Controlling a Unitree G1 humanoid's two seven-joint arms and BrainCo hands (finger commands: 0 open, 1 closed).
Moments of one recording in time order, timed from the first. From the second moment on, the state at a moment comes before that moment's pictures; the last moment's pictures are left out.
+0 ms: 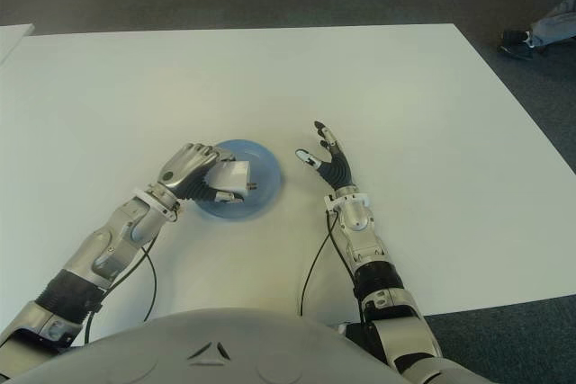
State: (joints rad) left arm 0.01 0.49 -0.38 0.01 0.81 -0.28 0.12; right arm -0.11 -0.16 0.10 0.59 -0.15 -0.49 -0.03
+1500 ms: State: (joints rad) left arm 0.02 0.52 -0.46 -0.05 0.88 -0.26 -0.04; right arm -0.09 -0.16 0.09 0.58 -0.12 -0.54 0.03
